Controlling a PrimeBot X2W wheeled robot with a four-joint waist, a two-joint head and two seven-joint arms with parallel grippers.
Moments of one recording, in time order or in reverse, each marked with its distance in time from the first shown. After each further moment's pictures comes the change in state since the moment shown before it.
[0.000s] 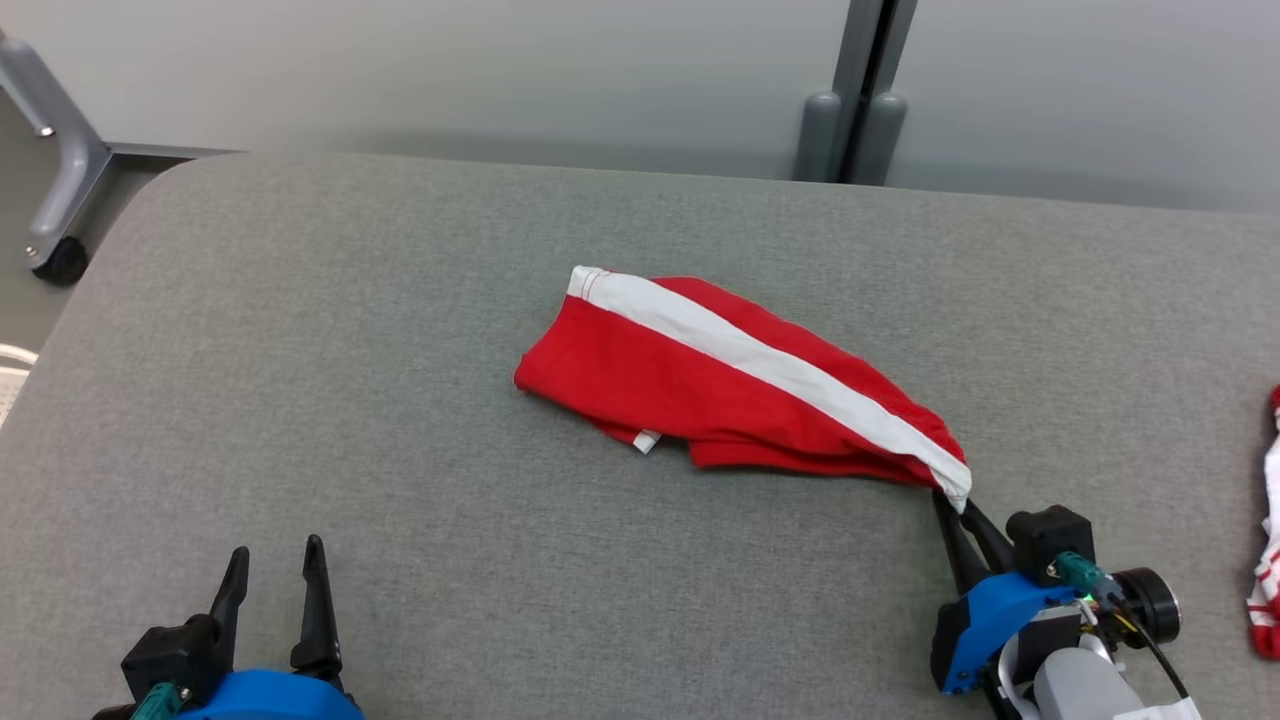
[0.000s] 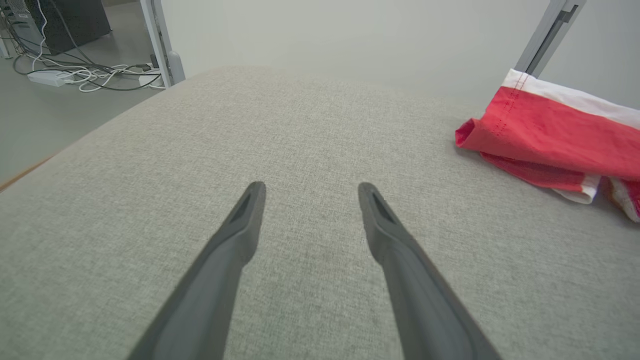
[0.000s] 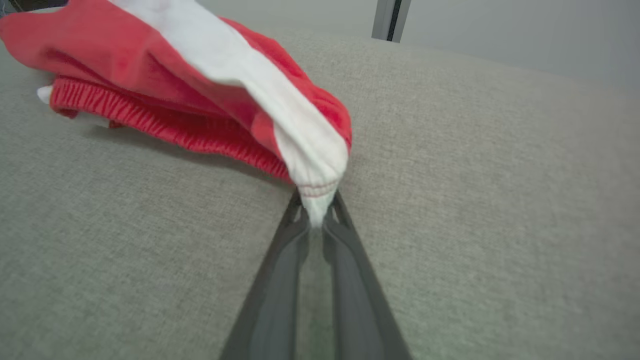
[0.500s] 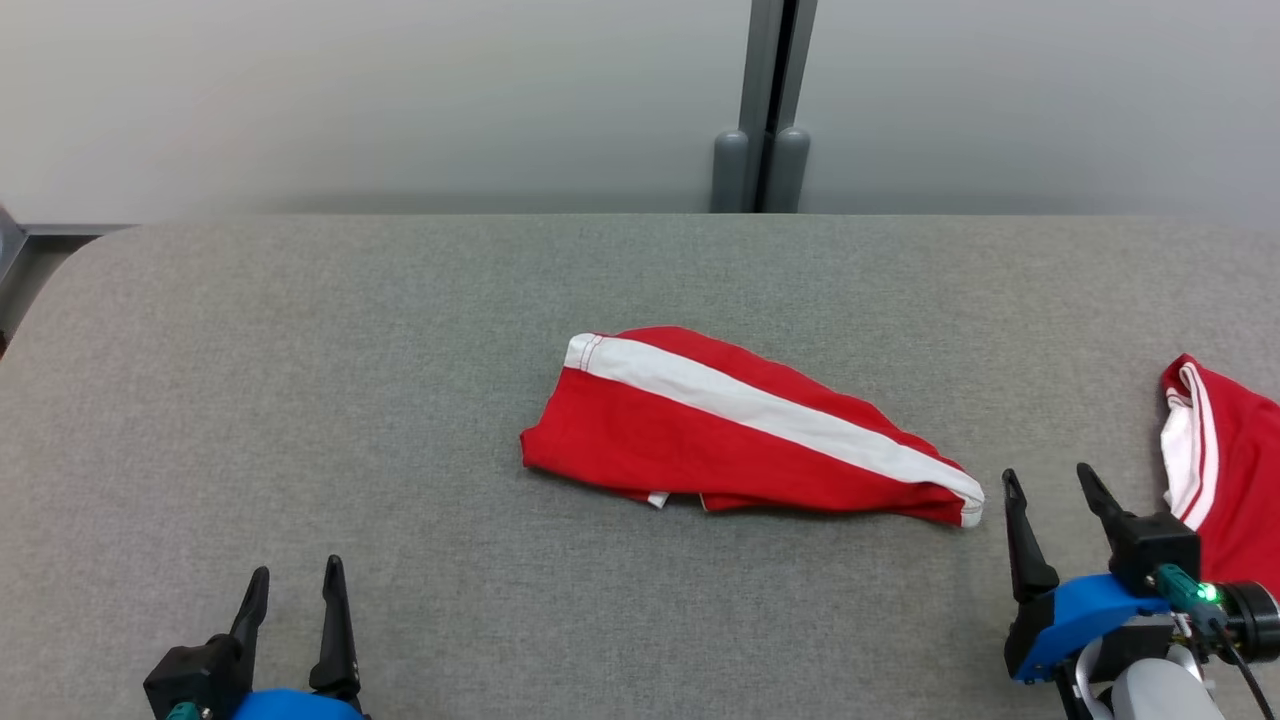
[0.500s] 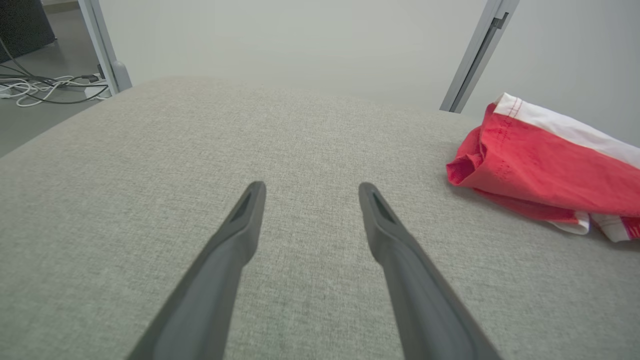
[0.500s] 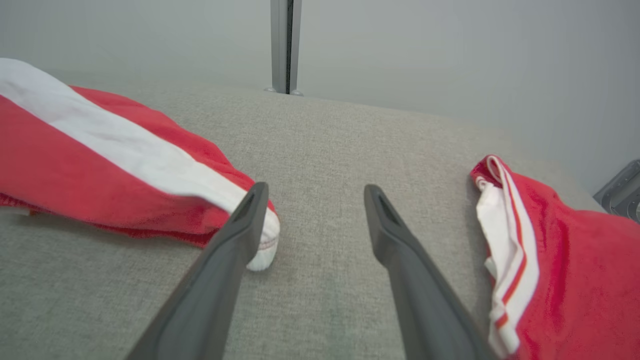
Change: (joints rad) left arm 0.026 -0.028 -0.006 -0.012 0.018 0.000 0.000; right arm 0.072 -0.002 -0.176 -0.162 -0.079 0.000 0.000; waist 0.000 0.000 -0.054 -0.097
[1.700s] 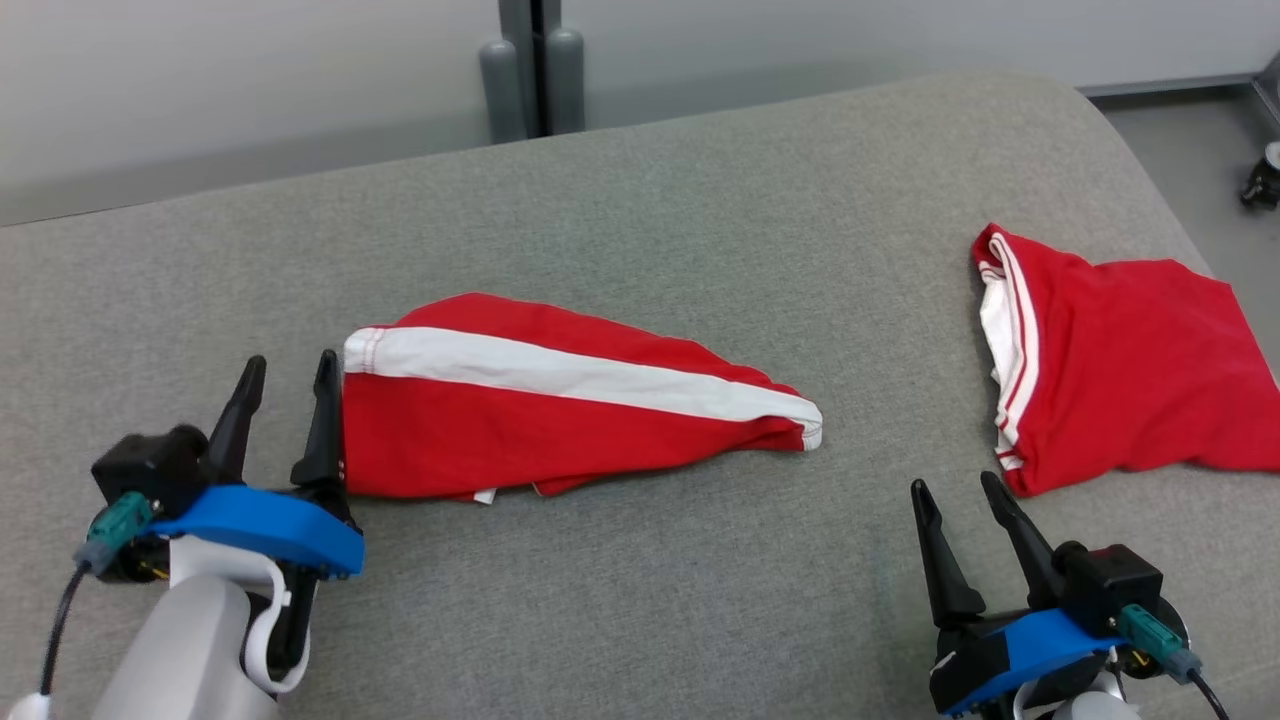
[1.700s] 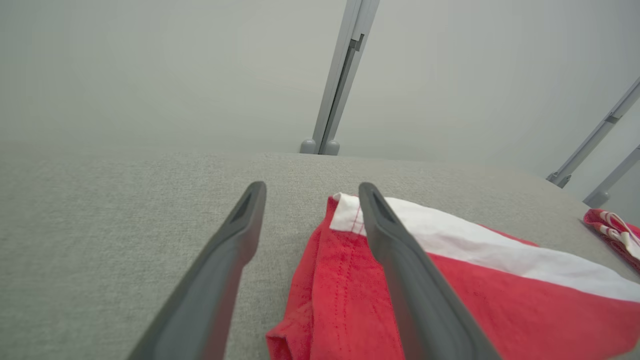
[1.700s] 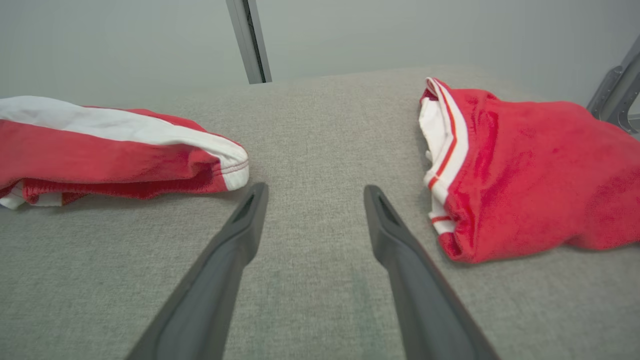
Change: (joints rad) left arm -0.317 0.169 -0.260 0.072 -0.300 0.000 0.000; right arm 0.133 0.001 0.233 -0.236 0.295 0.000 0.000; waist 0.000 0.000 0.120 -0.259
